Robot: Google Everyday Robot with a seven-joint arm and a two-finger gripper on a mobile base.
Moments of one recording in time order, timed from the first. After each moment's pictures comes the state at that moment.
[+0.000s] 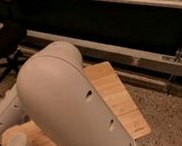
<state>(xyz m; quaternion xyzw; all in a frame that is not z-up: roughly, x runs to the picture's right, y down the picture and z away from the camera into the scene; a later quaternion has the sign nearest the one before) -0.248 0.101 0.690 -0.10 0.22 -0.47 0.85</state>
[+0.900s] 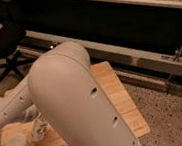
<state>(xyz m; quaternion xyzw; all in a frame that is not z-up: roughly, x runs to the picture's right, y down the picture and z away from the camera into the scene) -0.232 0.118 0.708 -0.18 0.20 -0.36 0.89</state>
